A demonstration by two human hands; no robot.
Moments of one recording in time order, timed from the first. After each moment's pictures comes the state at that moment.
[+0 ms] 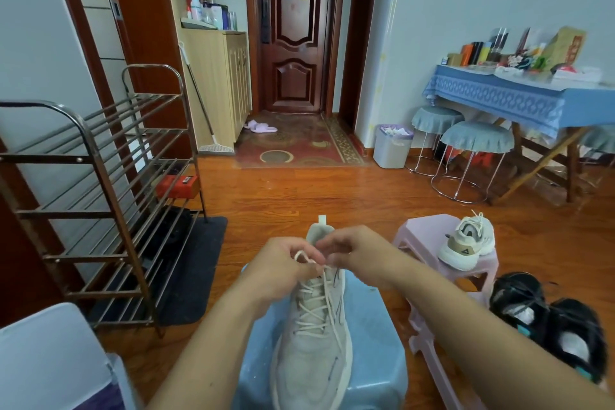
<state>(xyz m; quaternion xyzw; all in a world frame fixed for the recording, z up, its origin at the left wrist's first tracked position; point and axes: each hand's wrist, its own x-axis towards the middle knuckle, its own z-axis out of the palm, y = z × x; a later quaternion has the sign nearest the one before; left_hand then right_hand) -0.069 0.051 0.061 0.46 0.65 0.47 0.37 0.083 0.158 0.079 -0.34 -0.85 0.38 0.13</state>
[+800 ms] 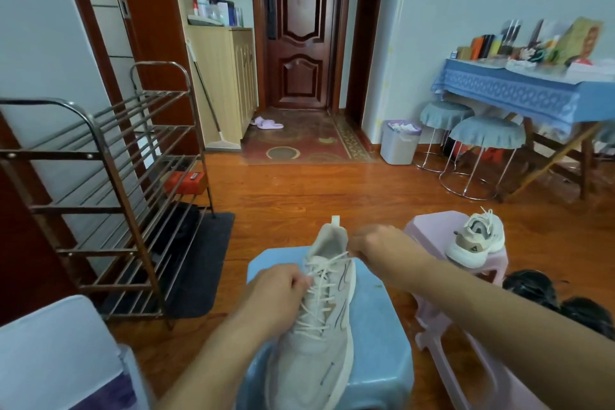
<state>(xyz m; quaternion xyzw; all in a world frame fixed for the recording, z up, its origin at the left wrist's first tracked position) -0.067 0.022 0.035 0.52 0.79 0.28 0.18 0.107 0.196 0.054 -0.20 -0.97 -0.04 0.10</state>
